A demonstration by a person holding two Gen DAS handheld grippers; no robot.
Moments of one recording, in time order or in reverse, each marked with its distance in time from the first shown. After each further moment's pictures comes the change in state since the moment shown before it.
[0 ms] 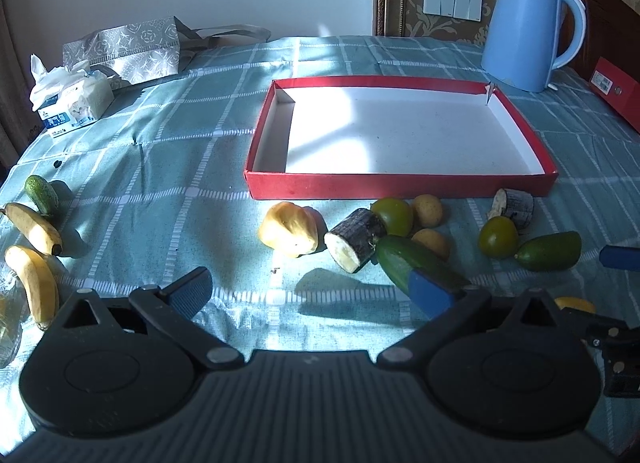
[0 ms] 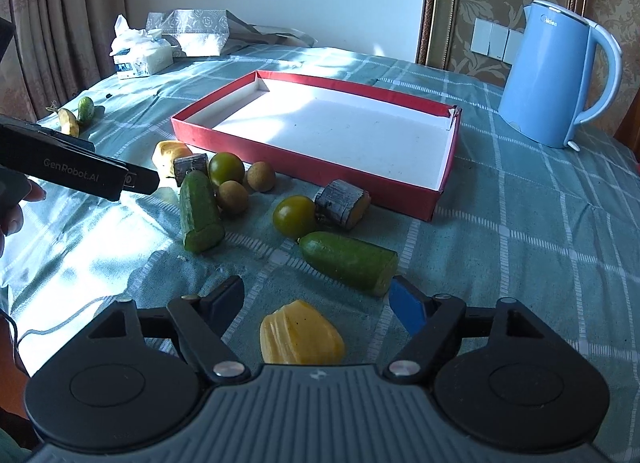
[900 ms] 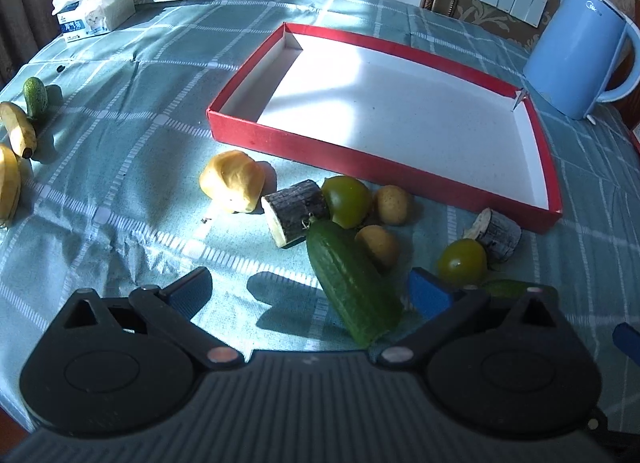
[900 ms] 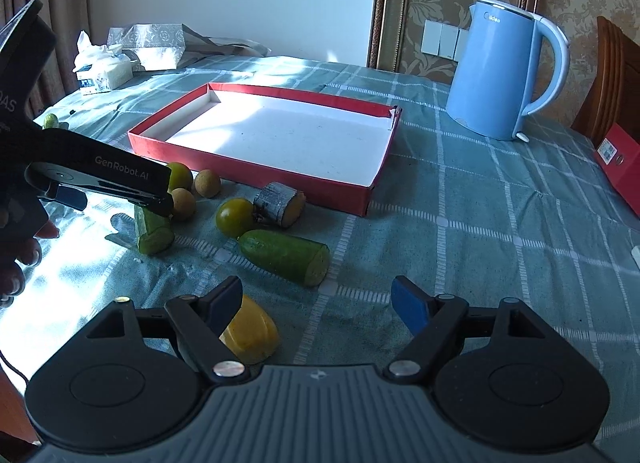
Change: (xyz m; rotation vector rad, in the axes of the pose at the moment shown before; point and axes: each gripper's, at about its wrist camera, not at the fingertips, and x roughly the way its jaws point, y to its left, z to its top) left arm 0.028 -0.043 0.015 -0.294 0.166 0.037; right arm -0.019 -0.027 -0.008 0.054 -0.017 -0.101
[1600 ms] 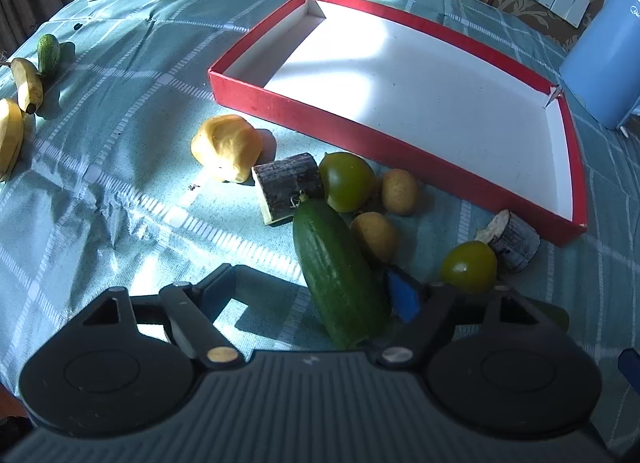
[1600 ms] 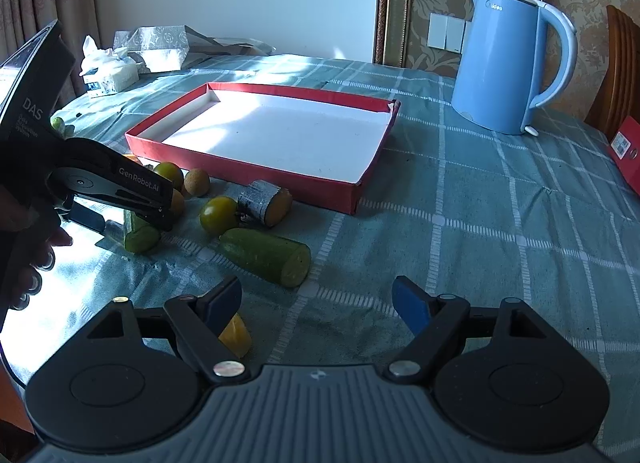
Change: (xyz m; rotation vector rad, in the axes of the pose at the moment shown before) left arm 0.019 -0.016 0.001 -0.086 0.077 0.073; right arm 0.011 -0.027 0.000 0.009 0.004 0.062
